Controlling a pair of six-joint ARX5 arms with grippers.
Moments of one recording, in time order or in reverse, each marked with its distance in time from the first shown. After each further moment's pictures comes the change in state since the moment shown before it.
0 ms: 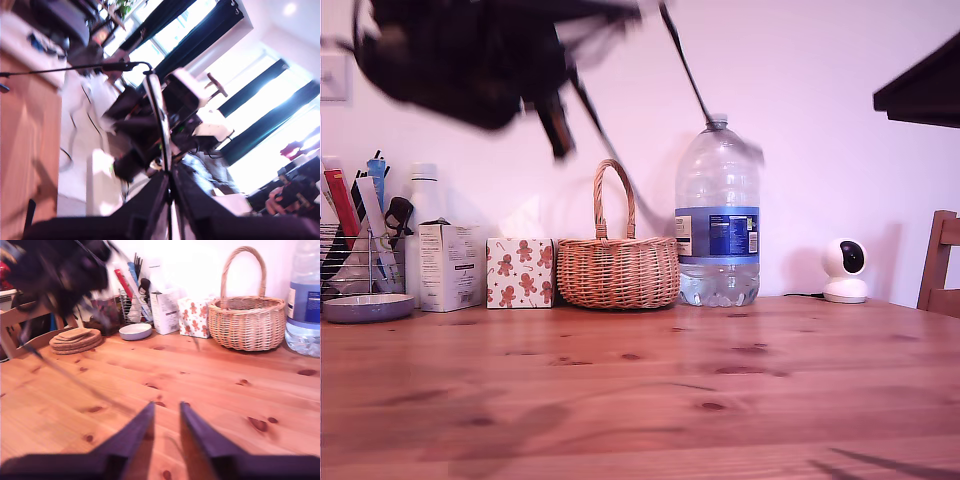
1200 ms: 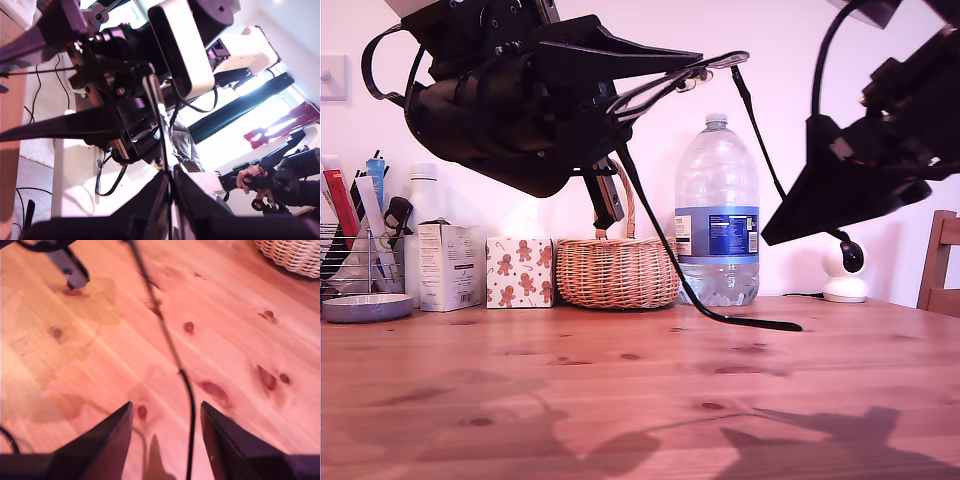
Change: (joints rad) left arm -0.137 0.066 -0.035 -0.027 -0.001 0.005; right arm 0.077 0.721 0.351 -0.130 0.083 -0.366
